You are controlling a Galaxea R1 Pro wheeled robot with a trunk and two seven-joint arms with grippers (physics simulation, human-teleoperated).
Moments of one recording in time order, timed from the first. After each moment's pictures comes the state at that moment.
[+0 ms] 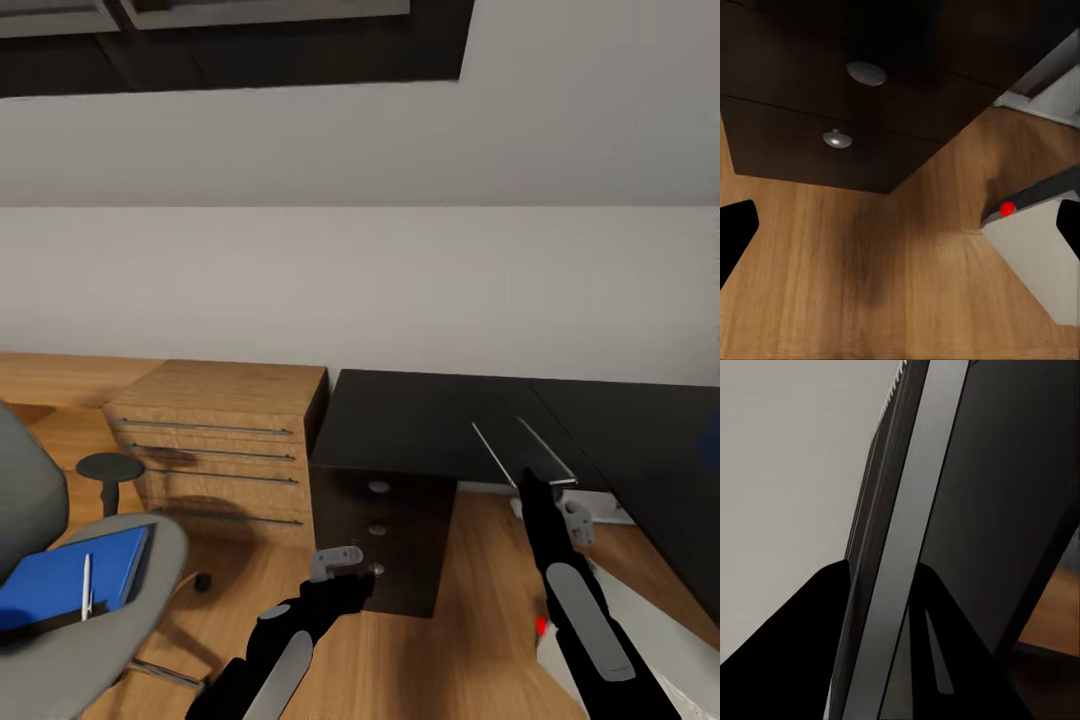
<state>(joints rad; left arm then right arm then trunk) -0.29 -0.09 -0.50 -1.24 0.63 0.44 0.34 -0.33 -0.08 0.00 -1.29 -1.29 -0.22 -0.11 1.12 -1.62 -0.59</state>
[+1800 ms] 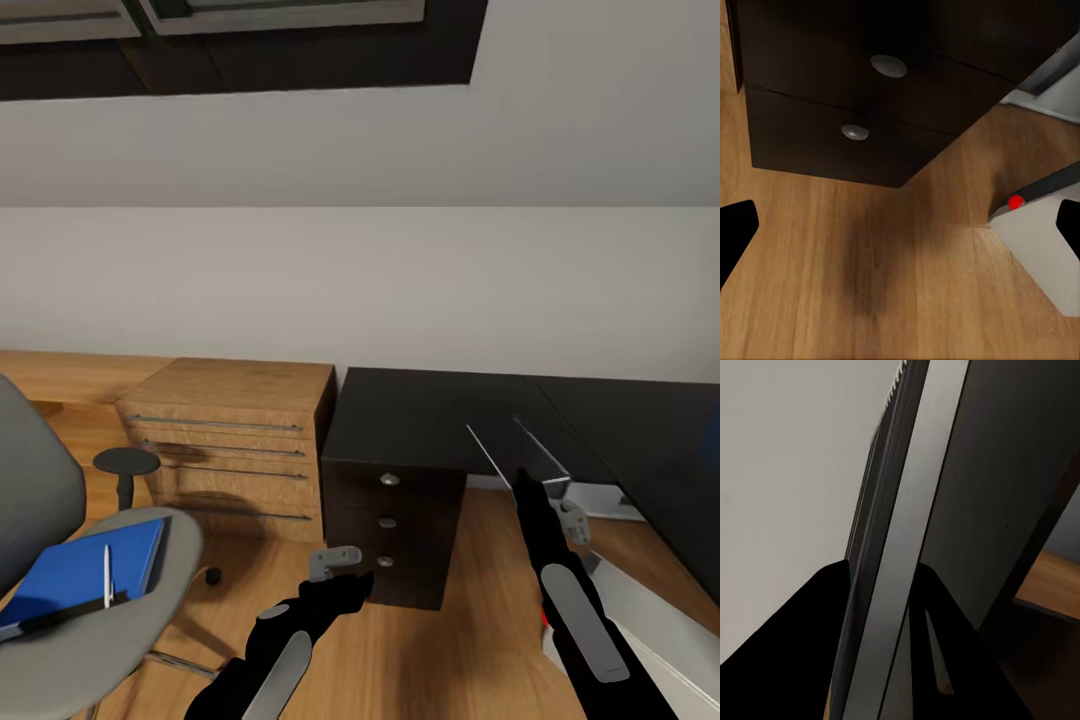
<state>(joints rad) -0.29 -0.08 -0.49 -1.24 0.63 0.44 0.34 -0.33 -0.08 0.02 -1.28 -1.25 -0.22 -0.11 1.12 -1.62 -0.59</state>
